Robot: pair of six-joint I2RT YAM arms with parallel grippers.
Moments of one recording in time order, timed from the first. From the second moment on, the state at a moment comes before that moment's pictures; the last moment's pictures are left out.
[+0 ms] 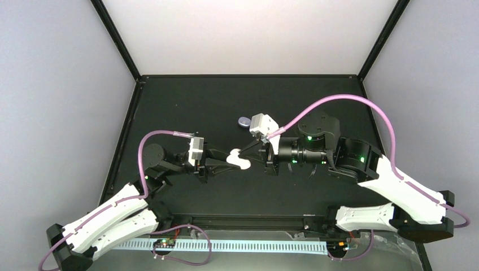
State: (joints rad) left arm -0.81 0.70 0.63 0.36 0.71 -0.28; right arm 1.16 1.11 1.52 -0.69 -0.24 0.00
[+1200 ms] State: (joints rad) left arm -0.81 0.70 0.63 0.42 0.68 -0.32; right arm 1.16 1.05 1.36 -0.49 -0.21 0.08
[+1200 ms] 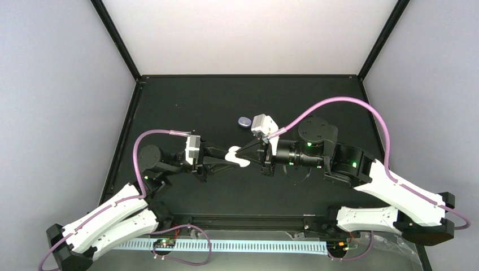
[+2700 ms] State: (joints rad) left arm -0.81 0.70 0.63 0.40 0.70 -0.33; right arm 1.16 1.13 1.44 -0.58 -0.32 0.05
